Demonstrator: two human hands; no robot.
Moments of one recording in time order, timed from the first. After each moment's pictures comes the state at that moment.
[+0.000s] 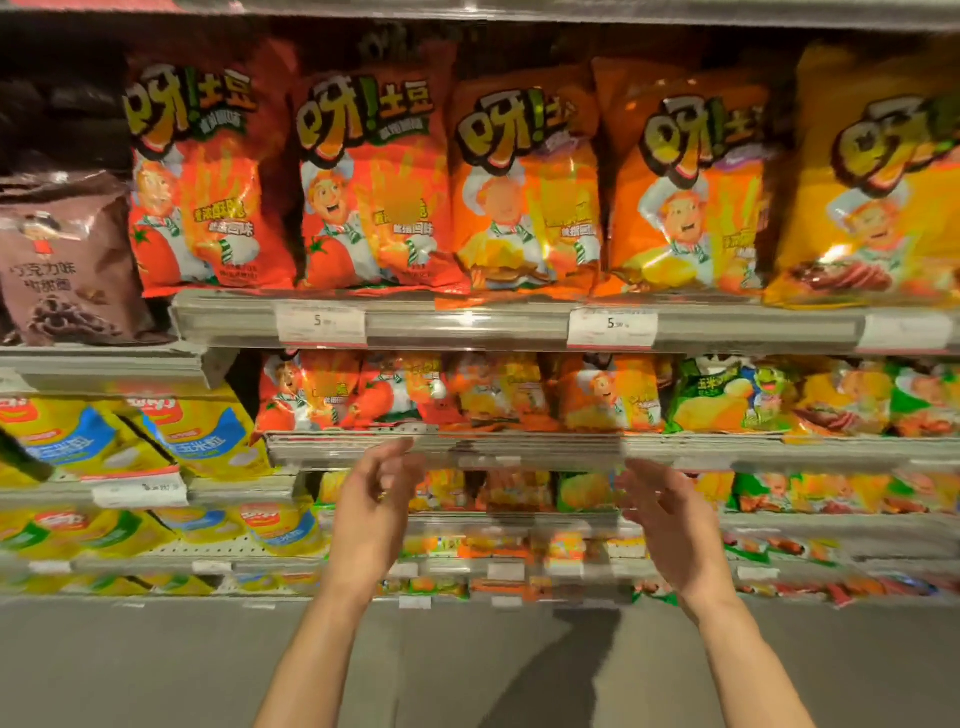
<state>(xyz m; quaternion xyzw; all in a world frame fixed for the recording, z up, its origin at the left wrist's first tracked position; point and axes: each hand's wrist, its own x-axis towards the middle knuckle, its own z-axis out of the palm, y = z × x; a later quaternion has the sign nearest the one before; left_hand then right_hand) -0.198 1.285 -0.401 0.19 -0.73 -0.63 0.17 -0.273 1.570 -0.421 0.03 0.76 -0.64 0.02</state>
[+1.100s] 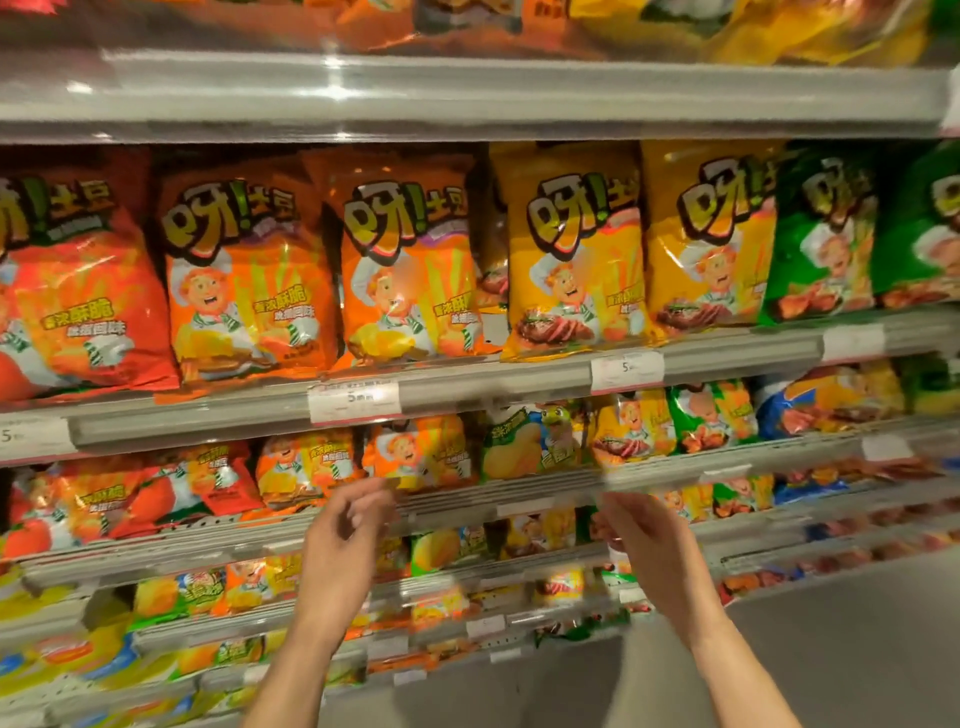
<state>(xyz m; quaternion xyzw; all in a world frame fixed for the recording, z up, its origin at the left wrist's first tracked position) -0.283 1.467 -0.386 0.15 -0.73 -0.66 0.12 -0.322 1.786 -0.411 0.06 0.80 -0.59 -0.01</state>
